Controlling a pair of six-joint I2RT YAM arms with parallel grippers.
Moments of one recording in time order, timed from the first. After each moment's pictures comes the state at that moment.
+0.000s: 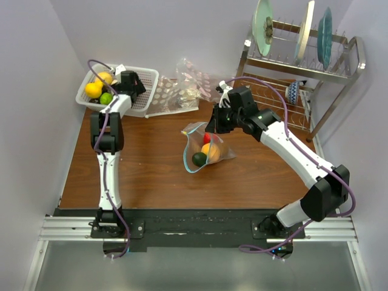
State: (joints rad) left arm -0.01 2.51 2.03 -0.08 -0.33 -0.44; right arm 0.56 1.48 1.40 -0.60 -0.23 0.44
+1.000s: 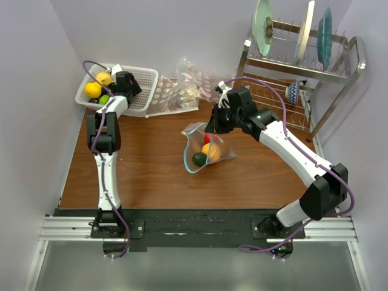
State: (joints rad) left arm 0.03 2.48 1.96 0.00 -0.26 -0.42; right arm 0.56 1.50 1.40 -0.60 -0.23 0.44
